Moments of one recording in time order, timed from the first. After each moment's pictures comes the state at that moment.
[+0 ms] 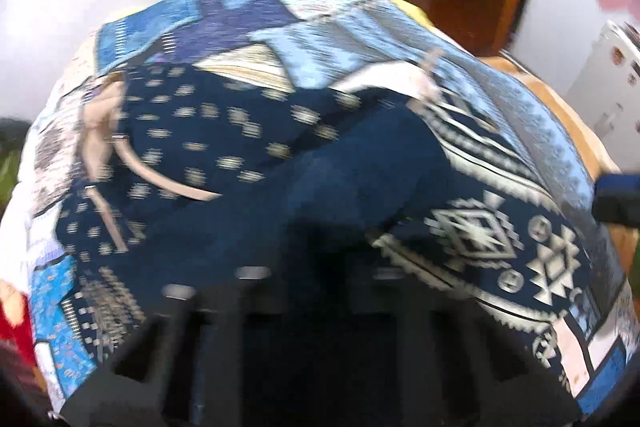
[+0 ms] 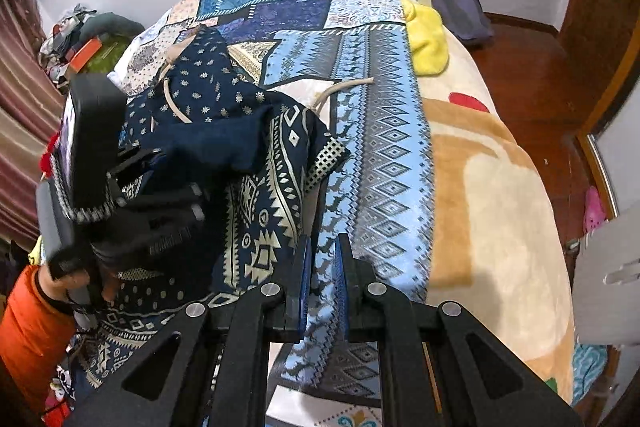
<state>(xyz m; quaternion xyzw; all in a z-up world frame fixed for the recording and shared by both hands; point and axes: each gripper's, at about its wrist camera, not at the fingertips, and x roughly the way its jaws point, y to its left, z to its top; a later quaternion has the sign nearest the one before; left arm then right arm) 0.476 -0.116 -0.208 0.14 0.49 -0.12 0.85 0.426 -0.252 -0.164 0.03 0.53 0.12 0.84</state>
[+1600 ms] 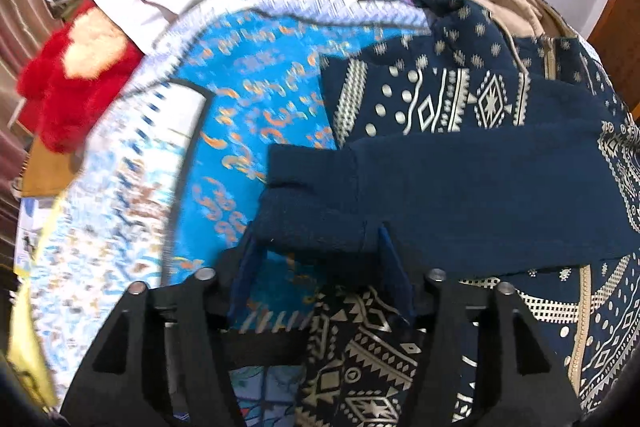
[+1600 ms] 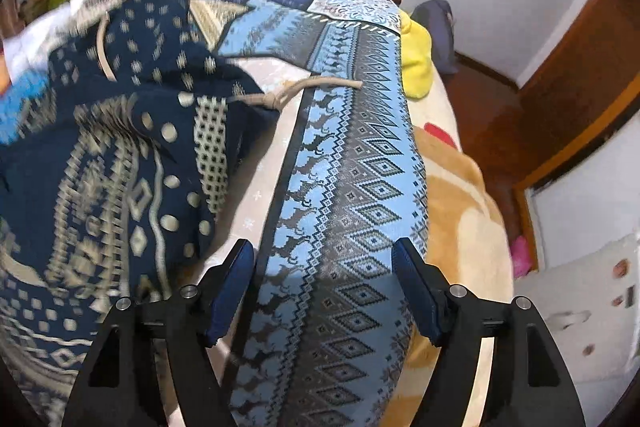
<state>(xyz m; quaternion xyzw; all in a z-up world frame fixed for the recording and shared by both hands) 0.363 0.210 -0.241 -0.04 0.52 0.10 0.85 0.459 -0.216 -0.203 -0.12 0.51 0.04 0.85</state>
